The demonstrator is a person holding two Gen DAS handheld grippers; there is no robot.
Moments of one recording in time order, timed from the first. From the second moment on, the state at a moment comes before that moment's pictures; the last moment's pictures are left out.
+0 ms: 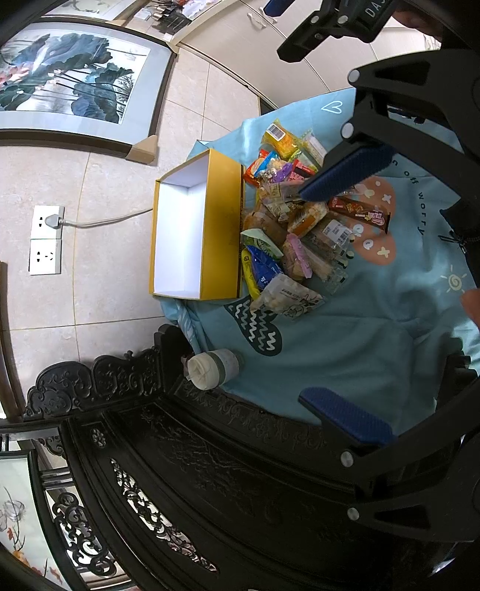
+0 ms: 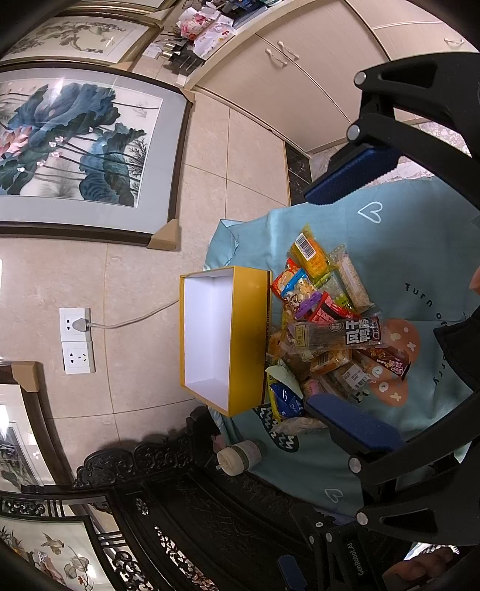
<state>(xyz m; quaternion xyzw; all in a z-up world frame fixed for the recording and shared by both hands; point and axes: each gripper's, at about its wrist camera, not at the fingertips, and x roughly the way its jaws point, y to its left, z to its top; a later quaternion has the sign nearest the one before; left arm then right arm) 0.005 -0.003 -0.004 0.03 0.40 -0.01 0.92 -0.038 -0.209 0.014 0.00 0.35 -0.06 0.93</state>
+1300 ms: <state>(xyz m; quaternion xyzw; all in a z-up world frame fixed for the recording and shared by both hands) 0.004 -0.001 -0.015 0.03 0.40 -0.01 0.92 -0.038 -0.208 0.004 0.00 0.35 -0.06 0.93</state>
